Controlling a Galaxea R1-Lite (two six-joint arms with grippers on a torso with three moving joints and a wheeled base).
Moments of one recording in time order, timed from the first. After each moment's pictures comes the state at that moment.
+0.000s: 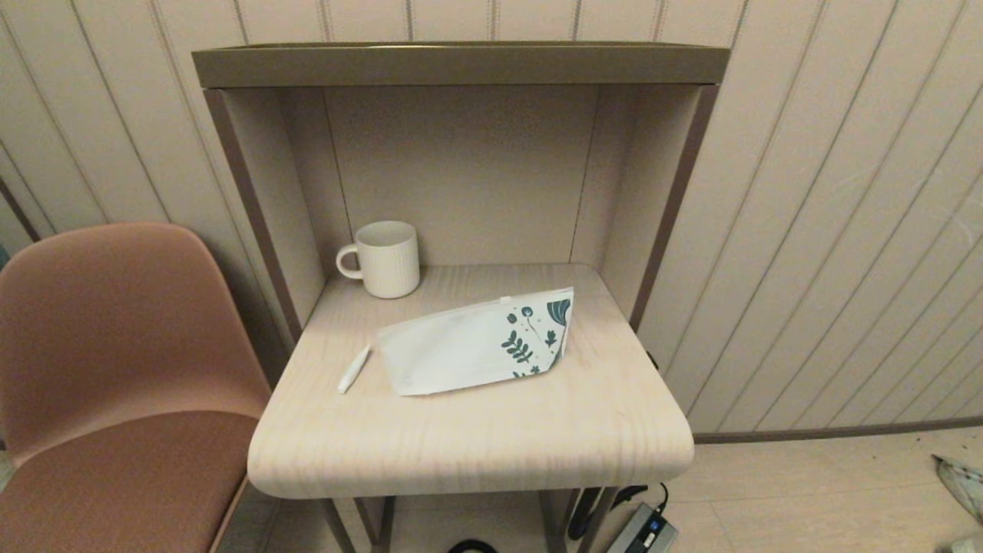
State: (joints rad) left arm 0.00 0.00 0.00 -0.08 0.00 -0.01; right arm -0.01 0.01 -0.12 0.02 0.04 -0.01
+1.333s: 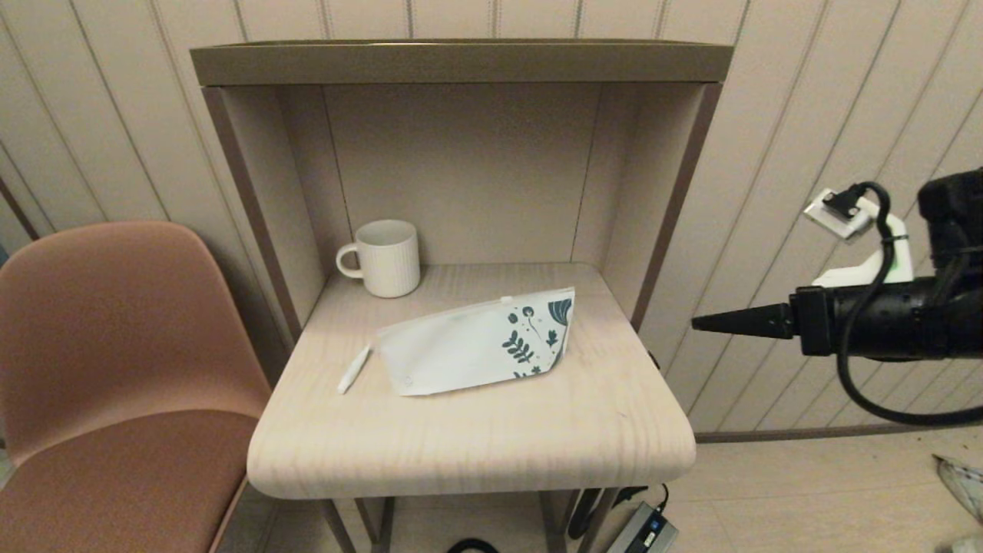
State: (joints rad) left arm 0.00 0.00 0.00 -0.08 0.00 -0.01; right arm 0.02 1.50 -1.02 0.06 0.72 0.02
